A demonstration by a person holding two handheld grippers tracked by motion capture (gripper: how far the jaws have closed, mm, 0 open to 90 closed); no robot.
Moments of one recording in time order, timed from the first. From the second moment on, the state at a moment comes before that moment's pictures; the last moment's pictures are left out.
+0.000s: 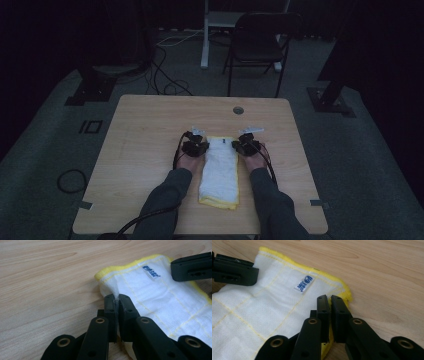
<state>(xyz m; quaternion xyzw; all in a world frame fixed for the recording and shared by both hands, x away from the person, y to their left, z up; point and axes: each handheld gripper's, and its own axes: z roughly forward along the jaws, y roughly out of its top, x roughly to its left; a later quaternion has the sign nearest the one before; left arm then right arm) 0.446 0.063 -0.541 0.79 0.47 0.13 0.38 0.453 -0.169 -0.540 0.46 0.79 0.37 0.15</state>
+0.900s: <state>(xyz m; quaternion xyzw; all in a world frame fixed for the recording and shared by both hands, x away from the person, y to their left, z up) 0.447 0.065 -0.514 0.77 0.46 0.15 0.41 0.456 -0.174 -0.517 0.46 0.78 0.40 0.16</state>
